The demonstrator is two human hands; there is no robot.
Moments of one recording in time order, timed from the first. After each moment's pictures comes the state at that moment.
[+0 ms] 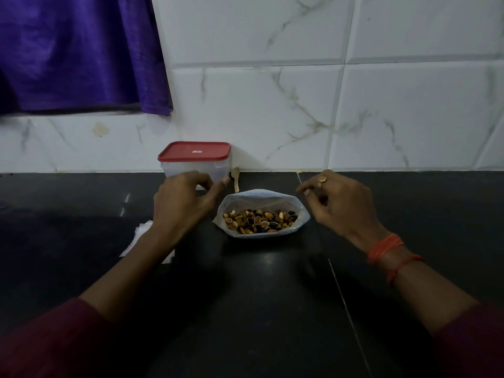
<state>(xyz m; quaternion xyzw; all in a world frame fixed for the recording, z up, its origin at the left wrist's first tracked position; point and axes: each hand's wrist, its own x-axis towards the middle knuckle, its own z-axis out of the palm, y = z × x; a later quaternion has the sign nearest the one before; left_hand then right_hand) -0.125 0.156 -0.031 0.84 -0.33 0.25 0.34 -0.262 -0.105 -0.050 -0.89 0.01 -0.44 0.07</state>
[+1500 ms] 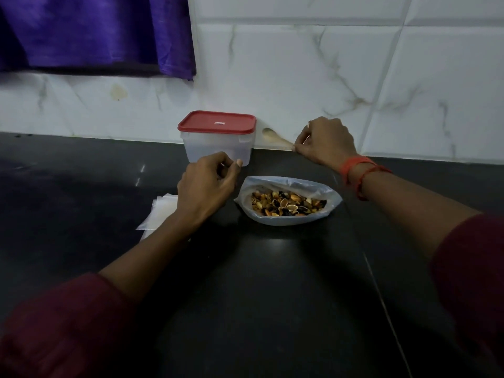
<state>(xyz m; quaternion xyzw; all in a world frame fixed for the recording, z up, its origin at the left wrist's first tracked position) -0.096 0.156 -0.065 0.85 -0.27 0.20 0.41 -0.126 -0.093 -0.009 -0.95 0.17 -0.24 0.10</state>
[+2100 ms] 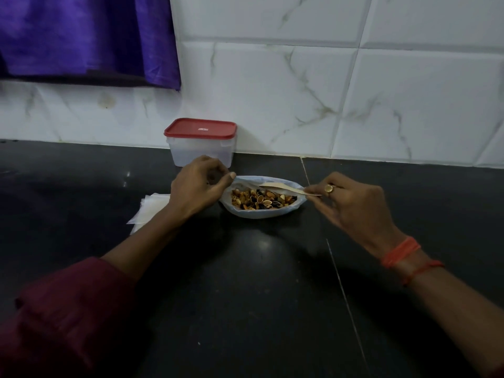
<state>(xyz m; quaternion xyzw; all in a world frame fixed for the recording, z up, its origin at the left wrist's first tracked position) -0.112 0.154 -0.059 0.84 -0.36 0.17 0.37 -0.297 -0.100 -0.061 -0.90 -0.09 -0.44 -0.02</state>
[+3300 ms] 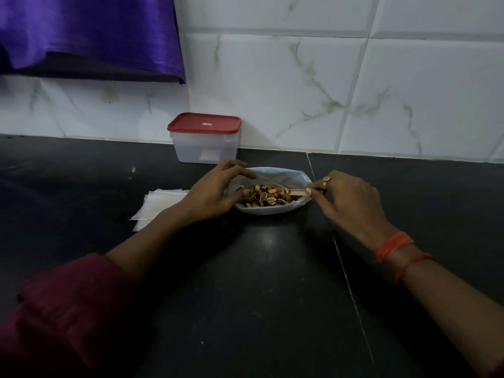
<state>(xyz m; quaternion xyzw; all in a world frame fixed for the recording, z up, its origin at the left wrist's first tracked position) -0.105 0.147 -0.074 0.80 -0.51 0.09 0.30 -0.275 -0.095 -0.068 -0.95 0.06 -0.31 0.05</state>
